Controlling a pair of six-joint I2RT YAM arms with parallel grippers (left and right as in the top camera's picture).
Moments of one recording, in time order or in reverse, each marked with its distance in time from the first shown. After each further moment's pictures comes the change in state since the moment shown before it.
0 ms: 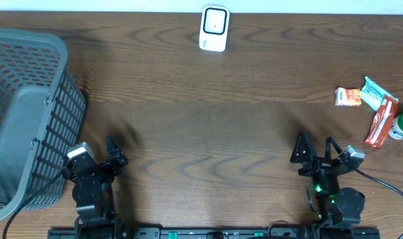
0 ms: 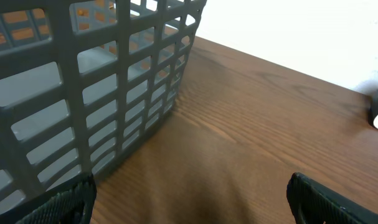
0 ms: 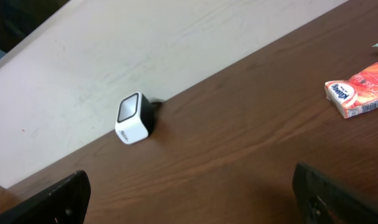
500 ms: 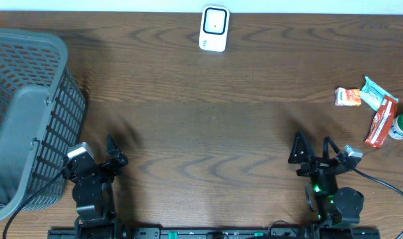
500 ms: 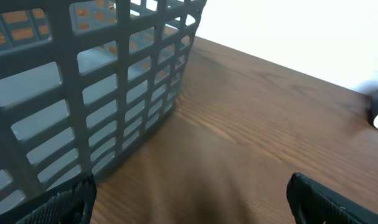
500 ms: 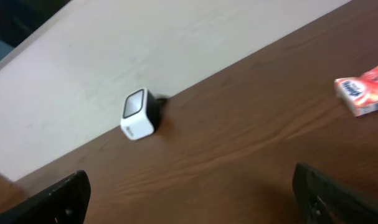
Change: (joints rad) left arm 0.000 0.000 0.000 0.000 0.000 0.000; right arm 0.029 0.000 0.000 0.000 0.000 0.000
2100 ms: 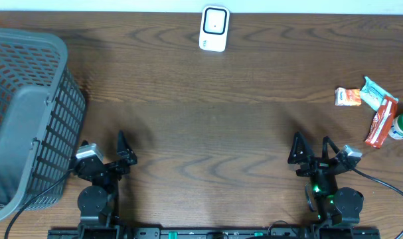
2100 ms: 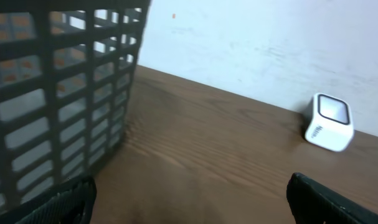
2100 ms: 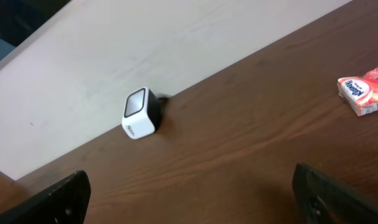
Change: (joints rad) left arm -0.157 -0.117 -0.028 0.077 0.000 0.000; right arm 0.004 0.000 0.000 0.000 0.001 0.000
